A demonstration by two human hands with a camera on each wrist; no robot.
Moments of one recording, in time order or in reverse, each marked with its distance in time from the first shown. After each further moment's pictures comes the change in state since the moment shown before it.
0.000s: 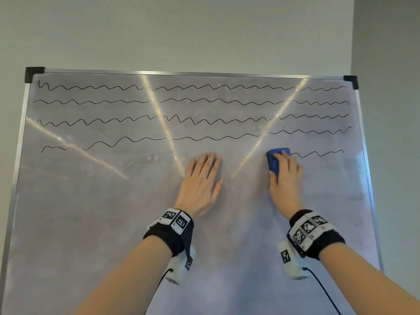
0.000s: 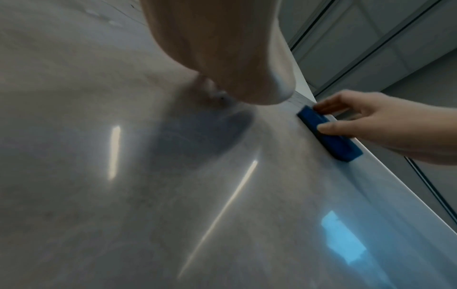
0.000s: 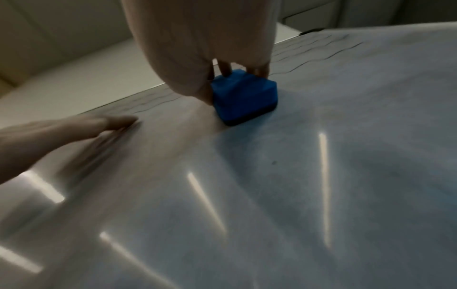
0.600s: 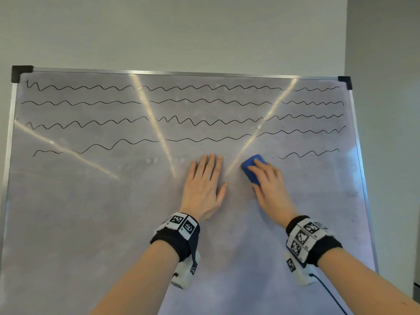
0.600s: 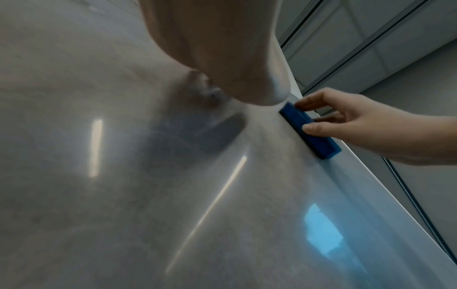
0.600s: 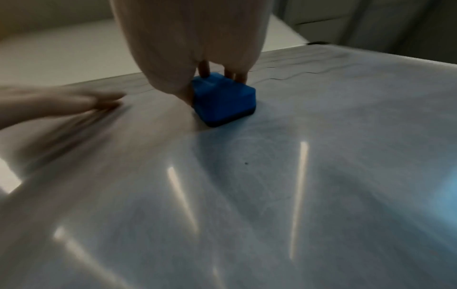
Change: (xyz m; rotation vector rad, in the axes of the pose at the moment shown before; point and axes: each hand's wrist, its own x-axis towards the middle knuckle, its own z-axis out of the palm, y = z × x) left_hand 0.002 0.006 0.004 -0.039 0.033 -0.032; right_hand -0.017 -0.014 0.010 -0.079 -0.142 -0.348
